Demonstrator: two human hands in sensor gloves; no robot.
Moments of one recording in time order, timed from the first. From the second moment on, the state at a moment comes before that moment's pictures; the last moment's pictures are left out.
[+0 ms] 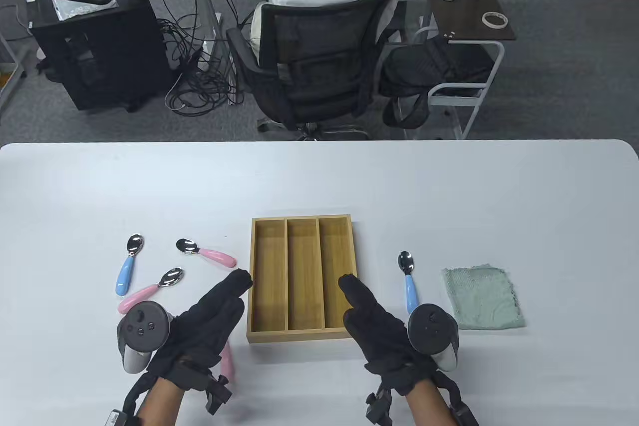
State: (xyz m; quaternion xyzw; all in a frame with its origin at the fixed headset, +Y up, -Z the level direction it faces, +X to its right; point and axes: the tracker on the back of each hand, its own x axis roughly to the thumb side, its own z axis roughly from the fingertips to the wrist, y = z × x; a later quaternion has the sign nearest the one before) left_hand -0.244 -0.700 -0.249 0.01 -0.22 0.54 0.82; right_hand 0.105 -0.708 -0.248 0.27 0.05 0.78 0.56
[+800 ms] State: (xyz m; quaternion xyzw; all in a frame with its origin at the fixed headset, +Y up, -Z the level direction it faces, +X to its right) left_hand -0.243 -0.700 -0.251 0.00 -0.22 0.51 0.83; right_hand 0.199 -0.661 -0.271 0.09 -0.08 0.94 0.32
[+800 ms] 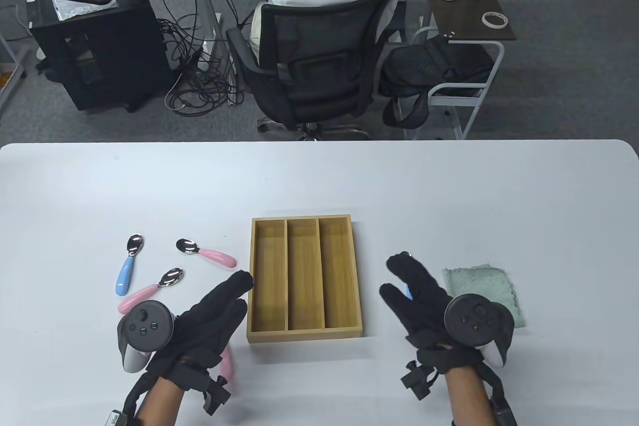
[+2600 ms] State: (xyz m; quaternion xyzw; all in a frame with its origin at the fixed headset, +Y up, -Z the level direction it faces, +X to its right) left_hand -0.192 -0.753 -0.259 -0.32 0.07 -0.10 0.94; right_hand 0.234 -0.697 -0.272 -0.11 -0.05 0.99 0.10
